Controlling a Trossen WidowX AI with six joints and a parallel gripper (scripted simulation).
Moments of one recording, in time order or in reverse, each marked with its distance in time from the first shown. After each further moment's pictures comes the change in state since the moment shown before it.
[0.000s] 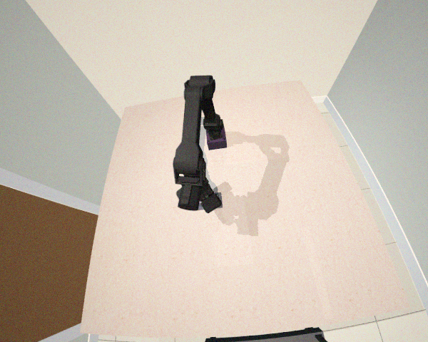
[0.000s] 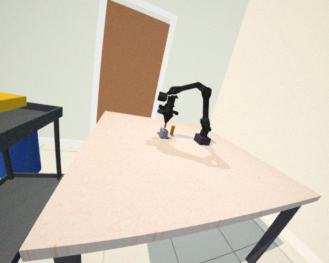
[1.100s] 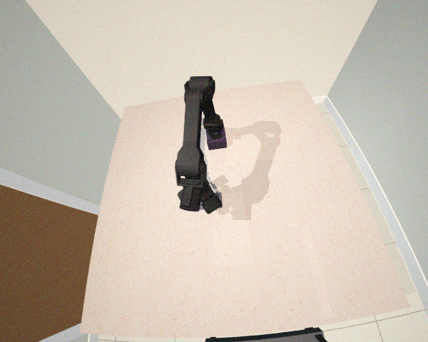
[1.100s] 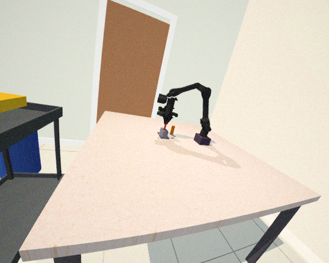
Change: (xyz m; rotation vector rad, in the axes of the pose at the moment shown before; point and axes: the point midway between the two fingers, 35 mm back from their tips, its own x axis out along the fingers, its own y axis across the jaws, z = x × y) arm 0.016 -0.001 0.000 0.000 -0.001 0.002
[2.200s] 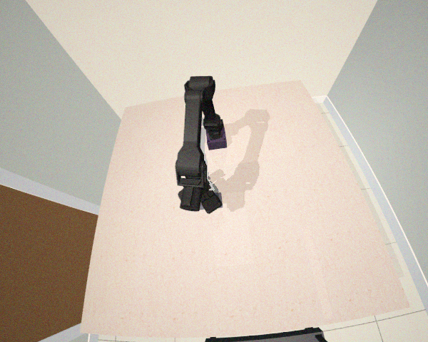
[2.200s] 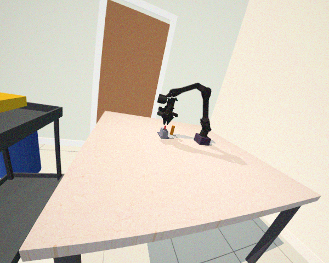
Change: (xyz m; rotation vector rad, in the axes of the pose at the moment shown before) arm 0.001 0.000 -0.001 -0.001 0.001 0.000
